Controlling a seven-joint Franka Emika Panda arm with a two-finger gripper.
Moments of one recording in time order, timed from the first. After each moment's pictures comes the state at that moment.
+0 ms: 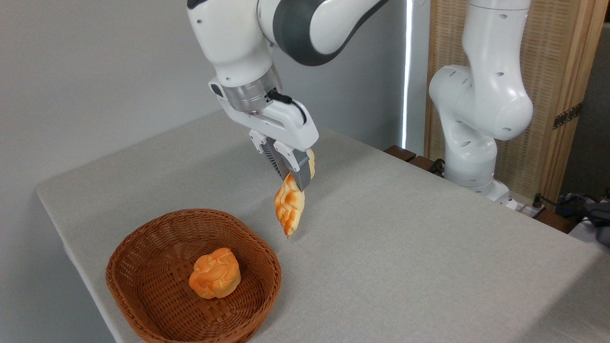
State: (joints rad) arm -0.30 -0.13 0.13 -2.03 -0.07 1.65 0.54
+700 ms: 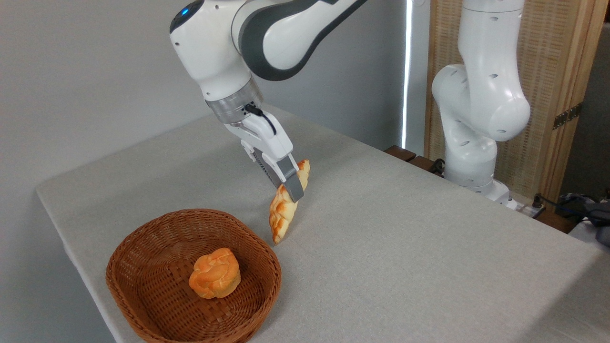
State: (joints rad) arm -0.38 -0.05 0.08 -2.03 0.02 1.69 0.55
